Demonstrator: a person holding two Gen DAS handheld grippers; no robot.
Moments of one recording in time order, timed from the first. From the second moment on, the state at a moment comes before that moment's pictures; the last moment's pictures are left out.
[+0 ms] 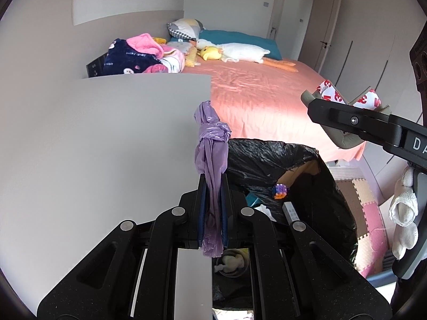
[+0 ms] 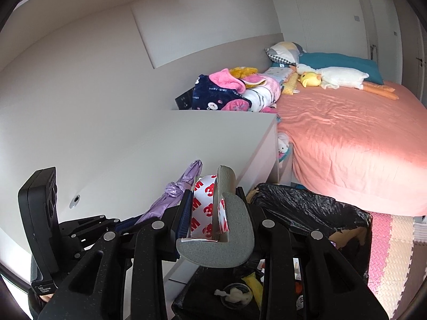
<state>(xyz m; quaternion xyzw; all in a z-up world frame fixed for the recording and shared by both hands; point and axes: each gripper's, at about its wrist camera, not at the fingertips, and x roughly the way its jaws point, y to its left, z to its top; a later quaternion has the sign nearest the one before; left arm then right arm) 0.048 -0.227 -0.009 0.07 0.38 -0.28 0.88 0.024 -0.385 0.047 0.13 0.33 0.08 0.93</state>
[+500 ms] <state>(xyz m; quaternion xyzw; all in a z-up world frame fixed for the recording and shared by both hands) 0.029 -0.283 -0.022 0.10 0.39 -0.34 0.85 0.006 -0.436 0.038 0.14 0.34 0.03 0.93</state>
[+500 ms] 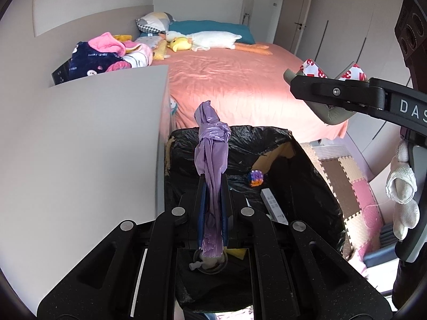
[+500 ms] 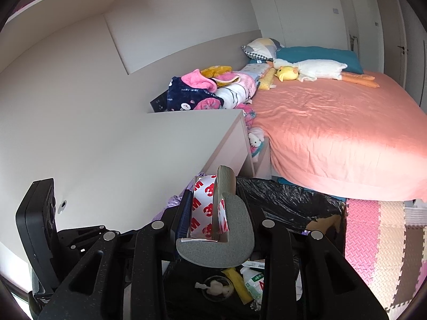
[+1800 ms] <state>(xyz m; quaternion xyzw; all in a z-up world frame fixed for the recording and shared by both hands) 0.022 -0.297 -0.024 0.12 0.39 -0.38 0.83 0.000 -0.472 0.033 0.17 0.34 -0.02 0.92</state>
